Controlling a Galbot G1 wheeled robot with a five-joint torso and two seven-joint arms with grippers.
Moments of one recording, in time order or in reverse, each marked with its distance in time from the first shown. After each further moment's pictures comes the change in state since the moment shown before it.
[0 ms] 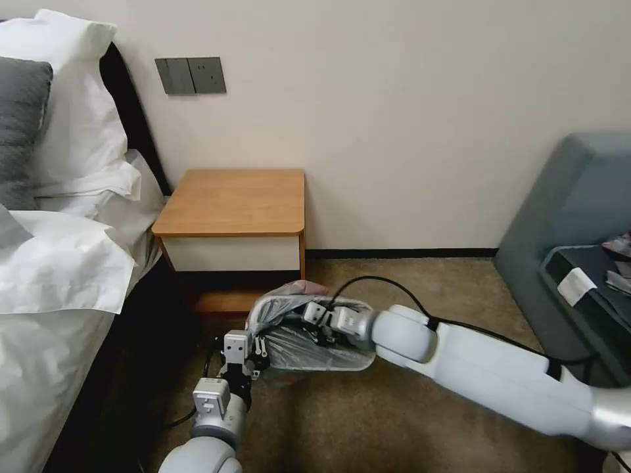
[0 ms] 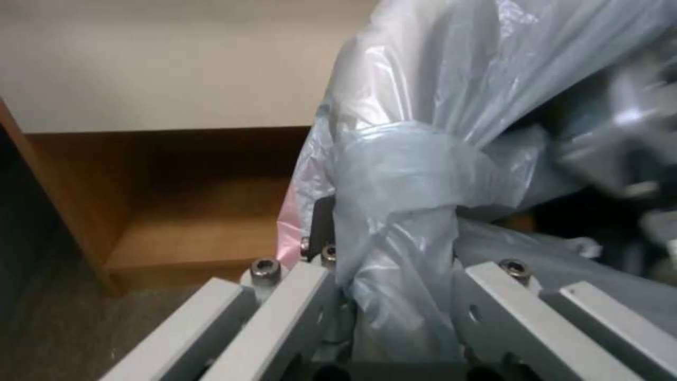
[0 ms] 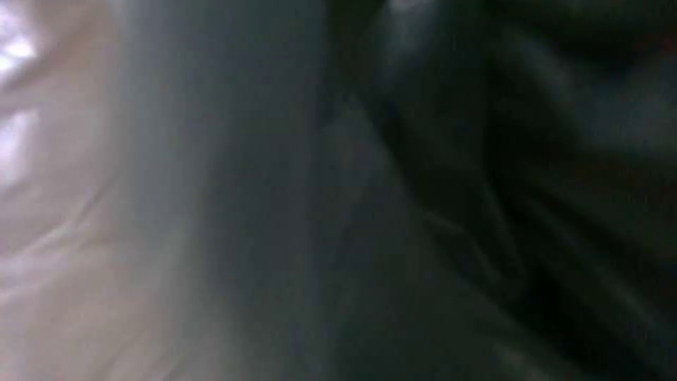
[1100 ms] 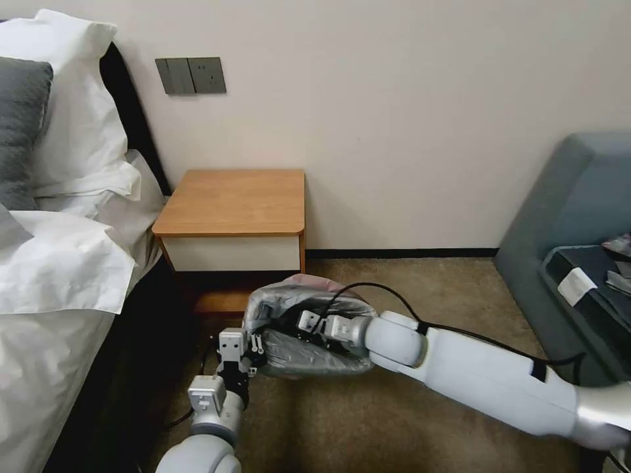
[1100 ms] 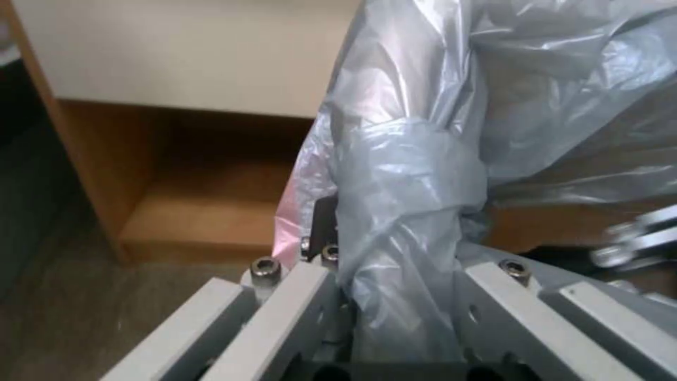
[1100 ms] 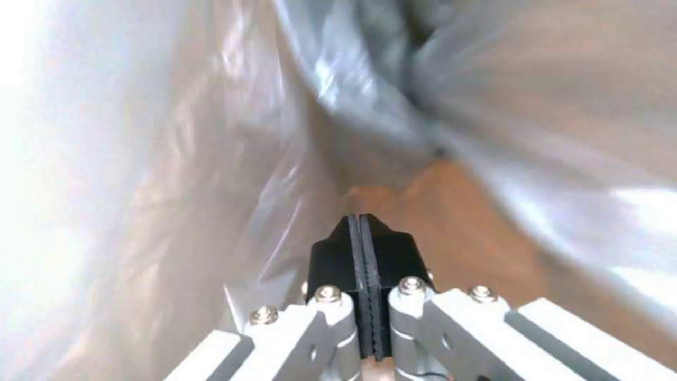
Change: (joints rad) left arm -0.032 -0.026 -0.049 -0.012 -0.121 0.063 -0.061; right arm -0.159 -0.107 0.137 0.132 -0.044 0.085 -0.024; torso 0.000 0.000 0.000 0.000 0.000
